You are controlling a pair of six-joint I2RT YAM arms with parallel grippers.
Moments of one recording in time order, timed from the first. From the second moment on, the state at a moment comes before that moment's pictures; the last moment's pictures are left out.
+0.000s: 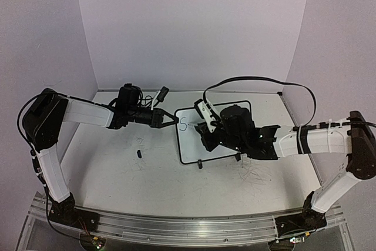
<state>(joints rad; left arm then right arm) -0.56 1.84 1.09 0.35 0.87 -0.34 1.00 1.56 0.96 0.17 0.27 -0.01</state>
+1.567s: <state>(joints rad) -0.56 1.84 1.09 0.35 0.87 -0.34 1.00 1.62 0.96 0.21 0.31 -0.02</state>
